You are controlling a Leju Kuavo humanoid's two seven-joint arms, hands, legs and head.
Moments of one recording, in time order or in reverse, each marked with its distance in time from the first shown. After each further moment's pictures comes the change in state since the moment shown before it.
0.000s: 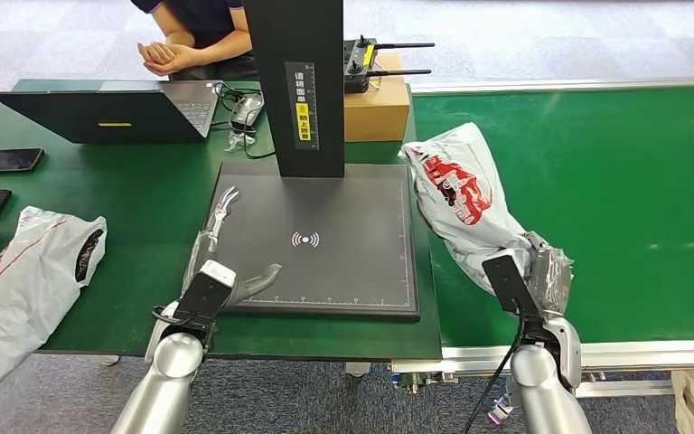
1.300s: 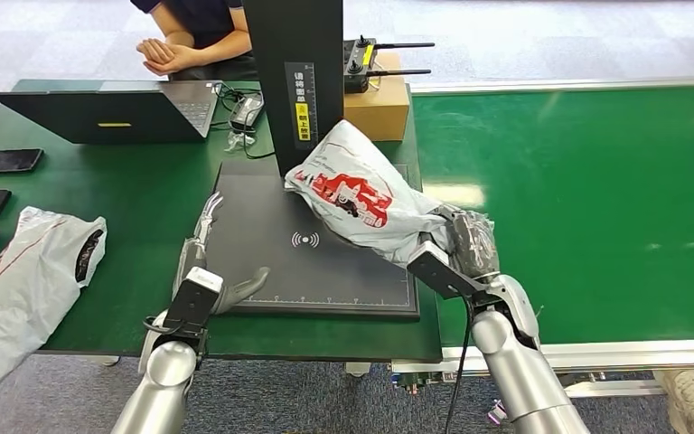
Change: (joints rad) left arm 0.041 0.006 0.024 -0.030 0.028 0.032 -0.008; right arm -0.191 -0.024 0.272 0.131 0.022 0.145 -0.134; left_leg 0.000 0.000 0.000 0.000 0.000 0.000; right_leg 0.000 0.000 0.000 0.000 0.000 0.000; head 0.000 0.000
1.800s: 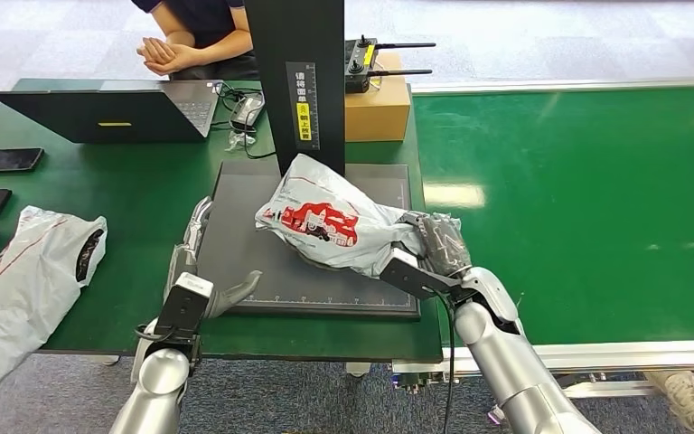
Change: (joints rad) left arm 0.036 0.008 0.017 -0.035 0.008 0.010 0.006; right arm -0.089 -0.004 0.122 0.161 0.010 0.048 -0.032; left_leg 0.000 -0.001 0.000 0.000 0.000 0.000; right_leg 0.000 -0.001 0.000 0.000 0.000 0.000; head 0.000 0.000
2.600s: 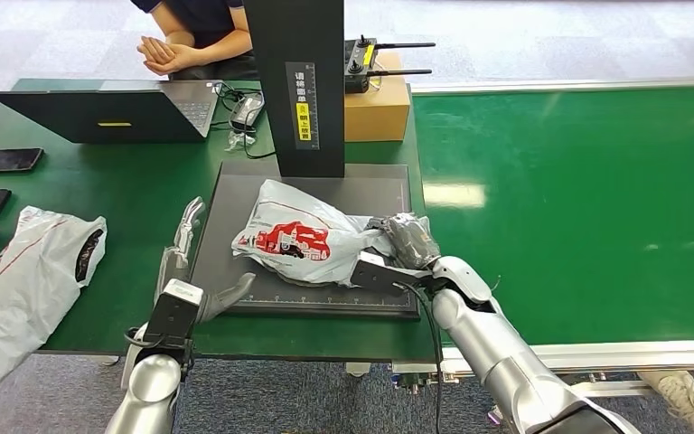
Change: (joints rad) left arm 0.038 0.008 0.010 -0.077 0.000 -0.017 0.003; right arm -0.165 0.043 0.157 0.259 -0.001 0.007 -0.033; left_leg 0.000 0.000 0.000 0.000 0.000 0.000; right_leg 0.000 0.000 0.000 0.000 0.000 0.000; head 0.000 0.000
